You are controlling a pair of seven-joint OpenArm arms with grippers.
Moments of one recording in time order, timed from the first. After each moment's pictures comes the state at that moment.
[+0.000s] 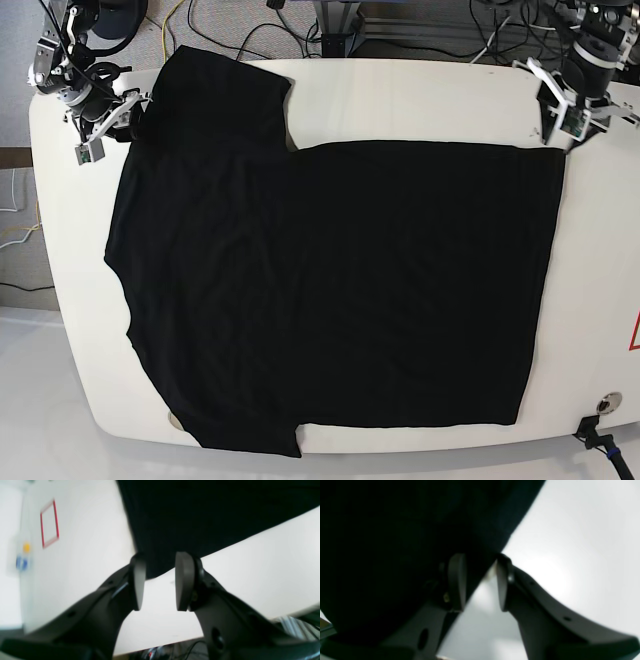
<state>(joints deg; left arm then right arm) 51.3 -30.2 -21.6 125.9 -8.7 -10.5 22.6 -24.7 24.3 24.9 86.8 36.8 34.1 -41.5</state>
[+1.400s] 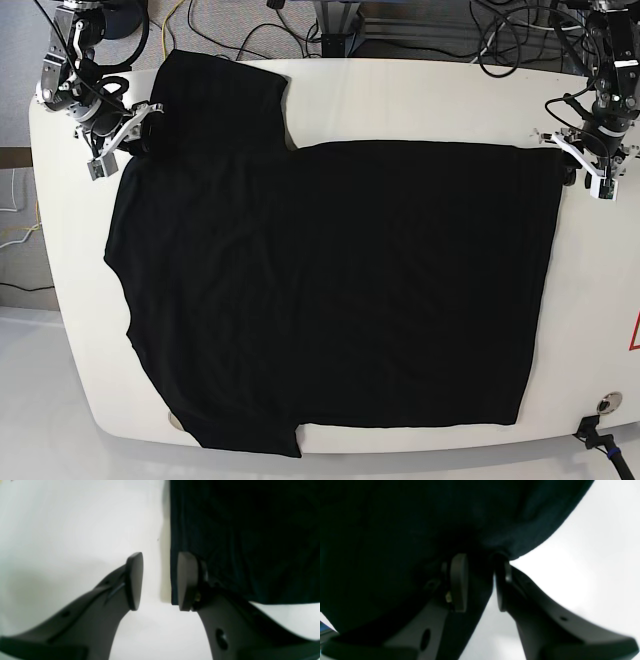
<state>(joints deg) 22.2 -27.9 -21.5 93.4 -18.5 -16.7 29.9 -20.4 24.0 21.9 86.4 36.3 34.2 -43.4</state>
